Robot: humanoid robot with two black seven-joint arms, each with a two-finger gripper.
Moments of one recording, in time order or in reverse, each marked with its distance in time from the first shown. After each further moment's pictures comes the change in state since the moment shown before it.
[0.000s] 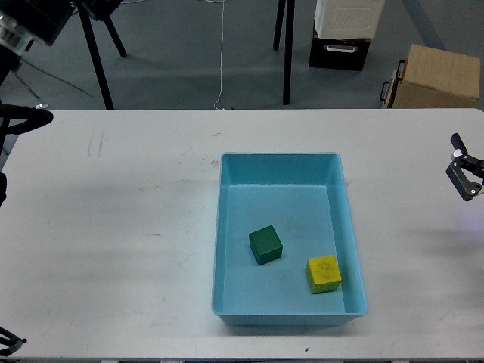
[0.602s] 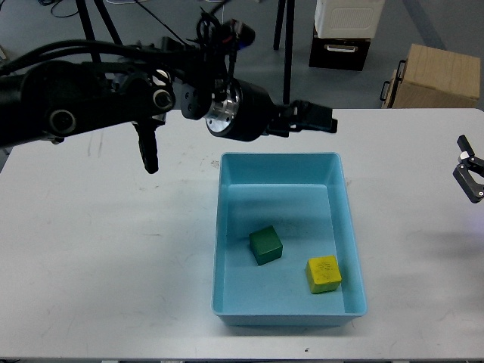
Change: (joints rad) left arm -1.016 0.085 1.231 0.372 0.228 0.029 -0.050; right arm 0.103 -0.040 -0.007 -0.074 -0.004 0.000 -0.057
